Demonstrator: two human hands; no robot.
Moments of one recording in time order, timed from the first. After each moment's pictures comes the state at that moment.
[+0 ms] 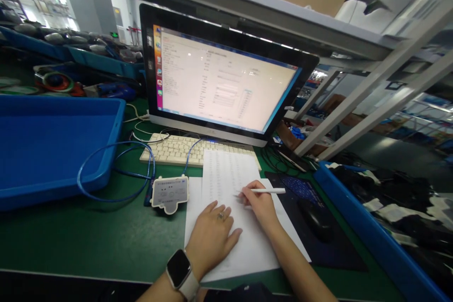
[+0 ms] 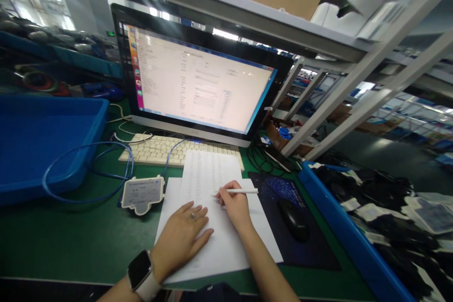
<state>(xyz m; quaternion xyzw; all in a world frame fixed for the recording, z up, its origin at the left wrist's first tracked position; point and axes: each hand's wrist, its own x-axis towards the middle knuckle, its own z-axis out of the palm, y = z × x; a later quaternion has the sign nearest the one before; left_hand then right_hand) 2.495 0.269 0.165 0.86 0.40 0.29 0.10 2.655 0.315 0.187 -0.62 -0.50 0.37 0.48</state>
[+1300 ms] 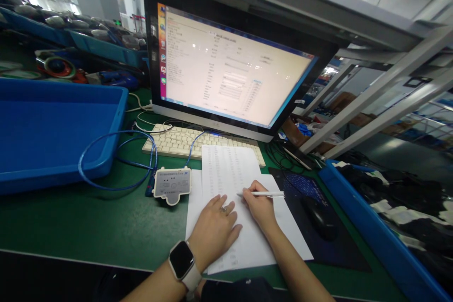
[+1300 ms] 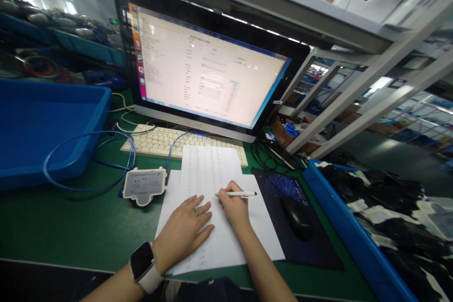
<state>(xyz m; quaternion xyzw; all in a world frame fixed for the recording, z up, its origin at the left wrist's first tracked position) 2.495 0.267 0.164 0.86 0.40 0.28 0.12 2.653 0.303 0.176 -0.66 -0.57 0.26 0.42</state>
